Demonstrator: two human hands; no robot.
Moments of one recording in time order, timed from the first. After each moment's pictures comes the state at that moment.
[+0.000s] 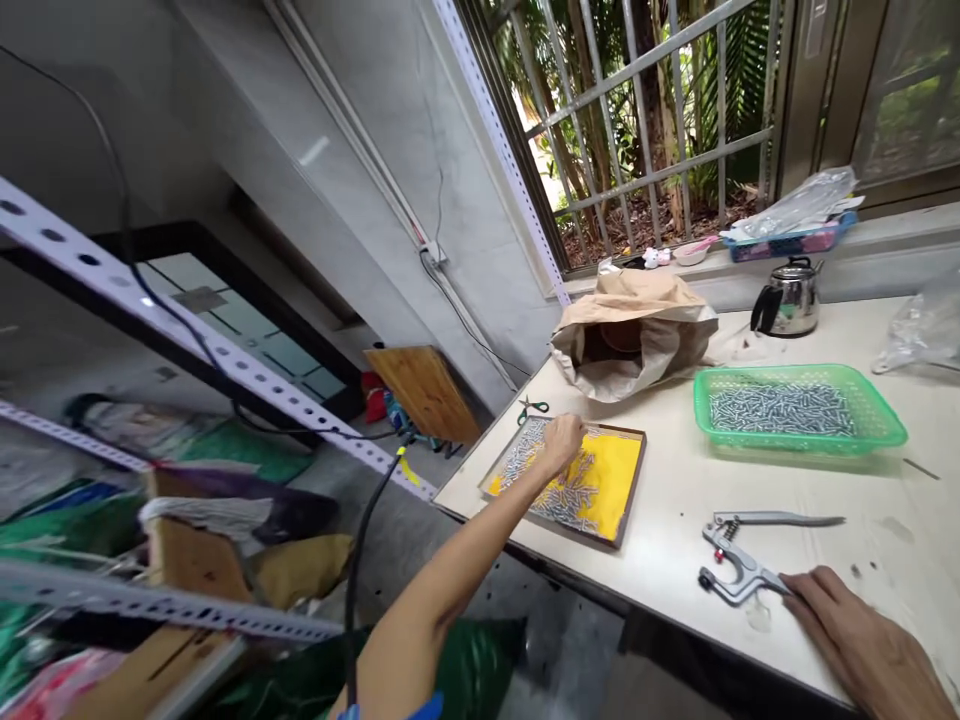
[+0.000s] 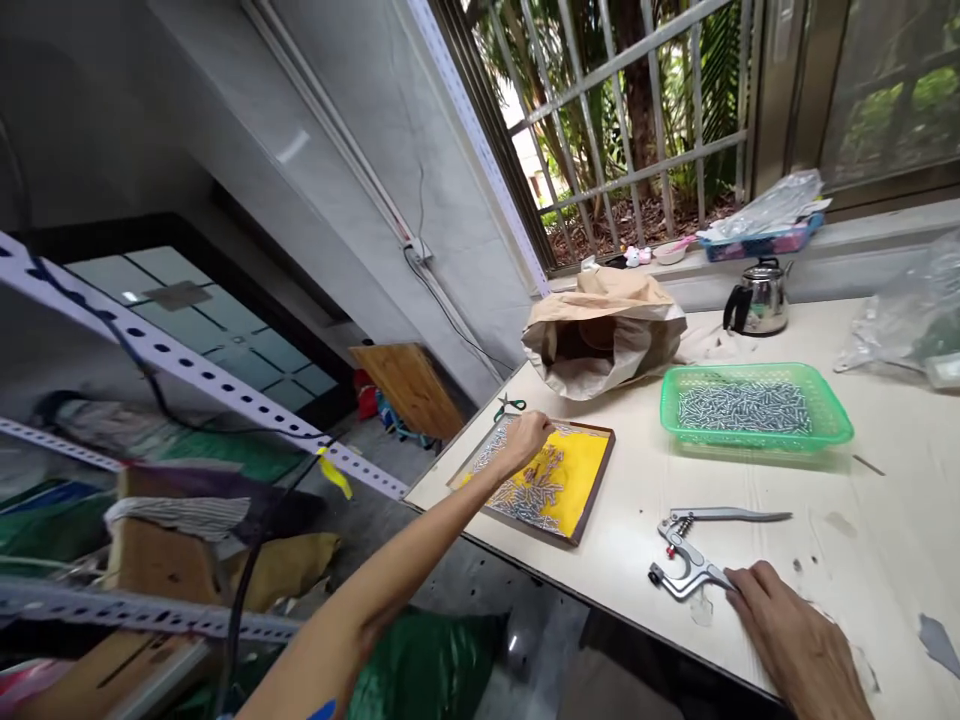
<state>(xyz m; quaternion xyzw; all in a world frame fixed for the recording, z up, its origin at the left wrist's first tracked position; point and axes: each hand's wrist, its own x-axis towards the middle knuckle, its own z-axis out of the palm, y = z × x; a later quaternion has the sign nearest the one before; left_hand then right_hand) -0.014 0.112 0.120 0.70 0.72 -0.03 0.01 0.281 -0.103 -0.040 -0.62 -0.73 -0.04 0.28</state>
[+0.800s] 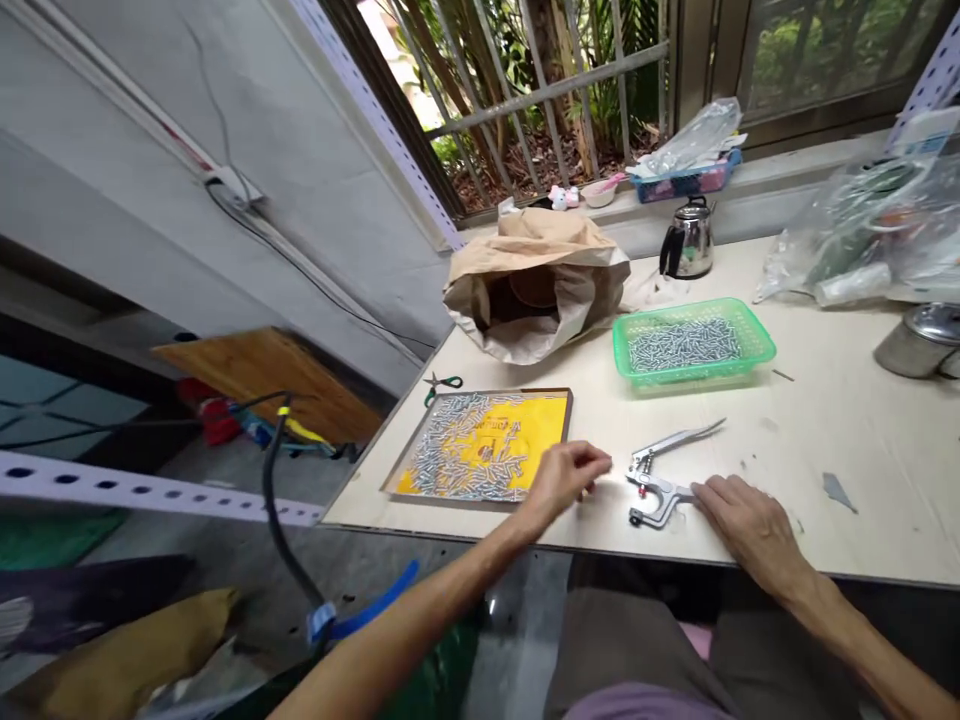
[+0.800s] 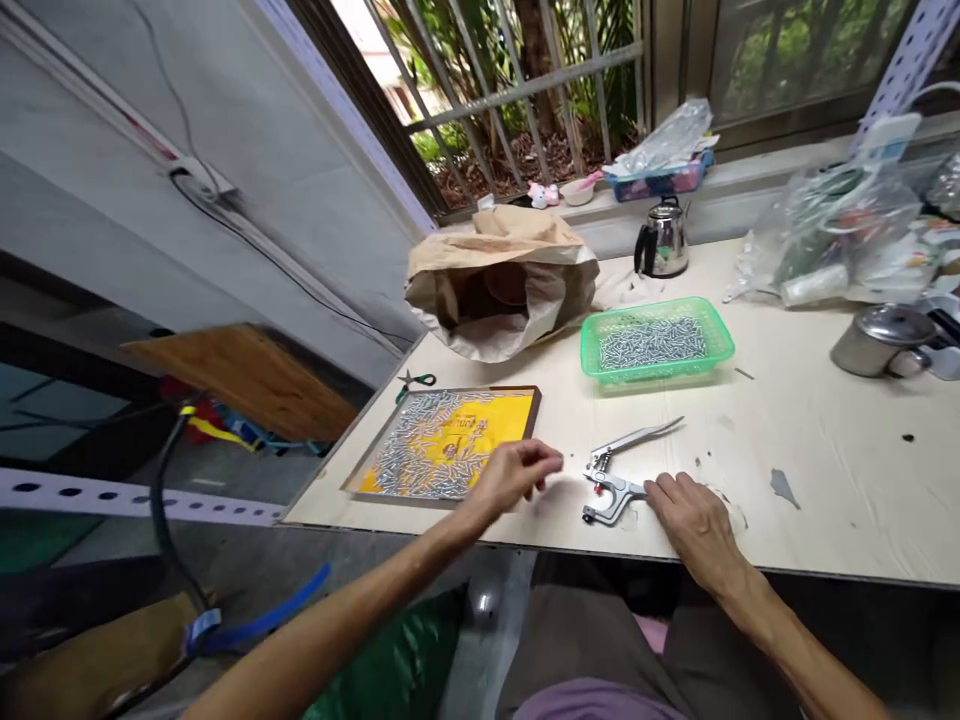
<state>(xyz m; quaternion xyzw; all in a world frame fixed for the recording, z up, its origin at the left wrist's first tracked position) 0.041 0.017 0.069 0.67 0.55 0.14 0.48 0.265 -0.113 0.013 -0.60 -0.77 -0.14 0.19</state>
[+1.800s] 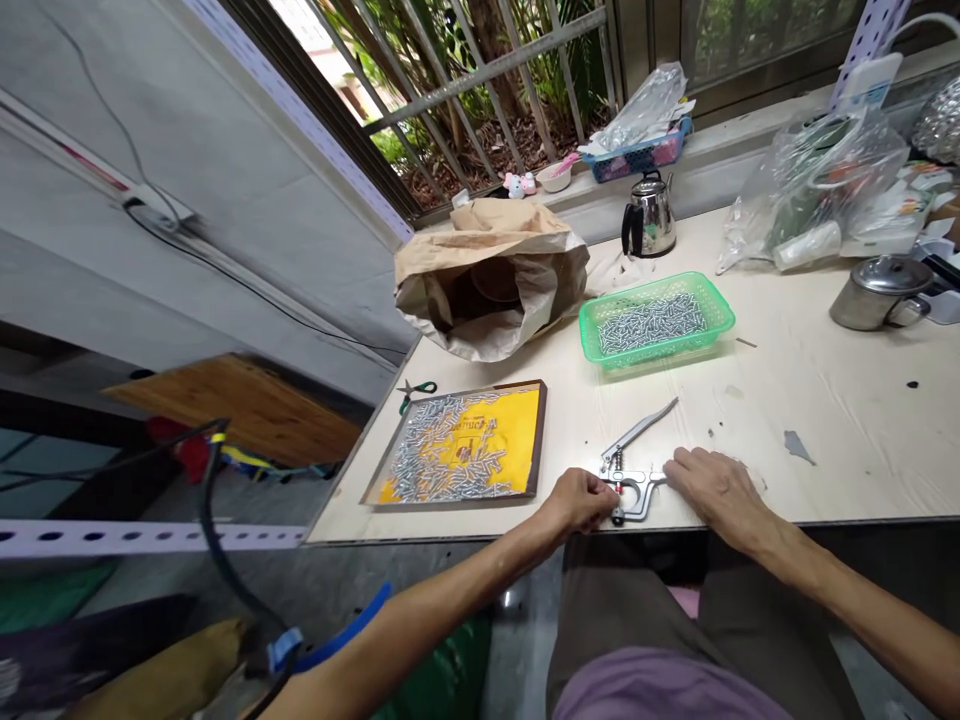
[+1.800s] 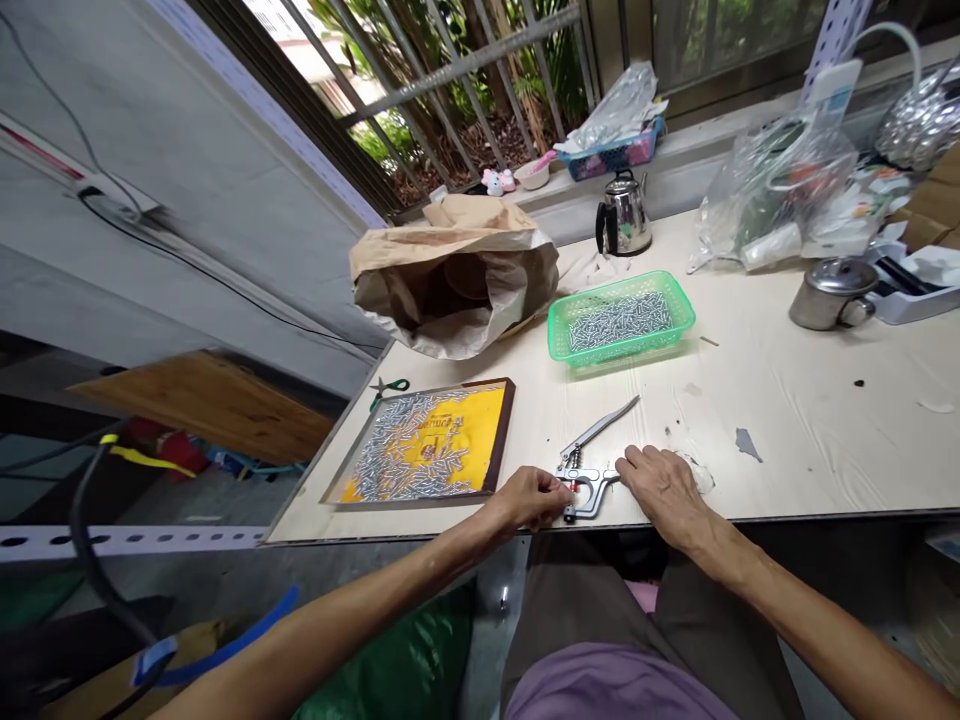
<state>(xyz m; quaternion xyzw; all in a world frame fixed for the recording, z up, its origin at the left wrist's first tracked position) 0.073 -0.027 0.052 0.62 0.56 -0.07 0.54 0.267 -0.115 0.028 -0.60 -0.79 -0.02 0.14</state>
